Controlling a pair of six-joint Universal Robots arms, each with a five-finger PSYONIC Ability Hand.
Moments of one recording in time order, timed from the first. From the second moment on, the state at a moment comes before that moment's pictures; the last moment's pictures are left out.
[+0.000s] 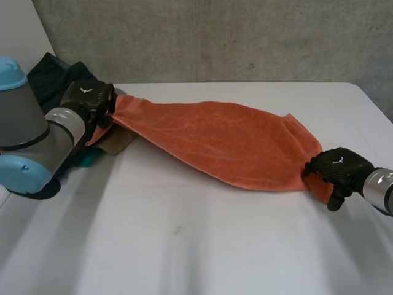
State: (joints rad) left arm 4.46 -2.07 -1.25 3.19 -1.46 3.39; right arm 1.55 -1.14 1.64 0.12 1.11 2.32; left_hand 1.14 1.20 1.19 1.20 1.00; right_hand 0.46 0.45 0.46 0.44 0.25
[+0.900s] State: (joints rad) left arm 4.46 -2.14 -1.16 3.16 -1.51 3.40; right arm 1.58 -0.91 1.46 -0.09 1.14 2.36; left_hand 1.14 1.20 1.19 1.20 1.00; right_hand 0.98 1.00 0.98 0.98 0.79
